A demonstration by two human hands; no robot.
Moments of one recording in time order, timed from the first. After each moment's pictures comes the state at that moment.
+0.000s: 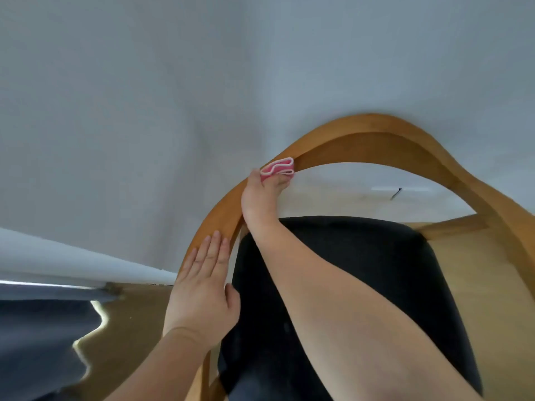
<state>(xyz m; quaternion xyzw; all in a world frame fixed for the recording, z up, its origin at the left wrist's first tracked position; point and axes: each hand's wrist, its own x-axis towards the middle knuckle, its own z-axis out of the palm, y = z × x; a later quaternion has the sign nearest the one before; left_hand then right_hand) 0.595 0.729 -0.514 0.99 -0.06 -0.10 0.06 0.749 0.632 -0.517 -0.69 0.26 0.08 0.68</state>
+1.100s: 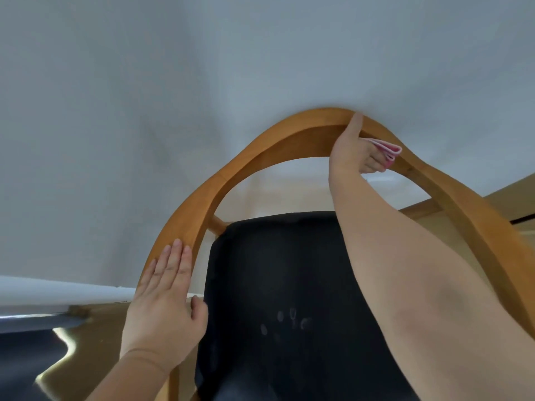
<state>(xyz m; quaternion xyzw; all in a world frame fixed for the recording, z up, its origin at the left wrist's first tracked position) 0.596 0.729 -0.512 0.99 -0.06 -0.11 0.04 0.808 0.429 -0.505 -0.65 0.46 -0.10 0.60</state>
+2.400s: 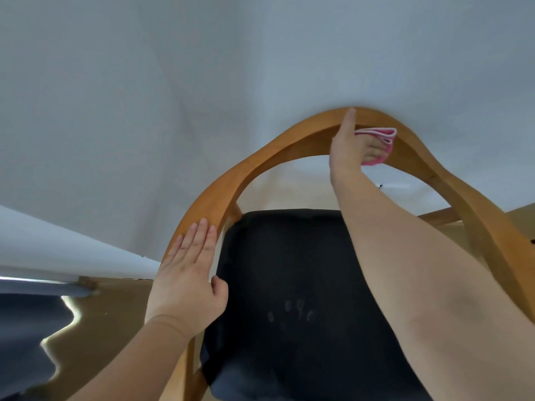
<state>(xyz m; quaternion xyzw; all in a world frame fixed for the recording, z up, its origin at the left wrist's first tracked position) 0.593 0.734 -0.522 0.99 -0.07 -0.07 0.06 0.827 0.472 -0.505 -0.71 0.44 -0.08 0.54</state>
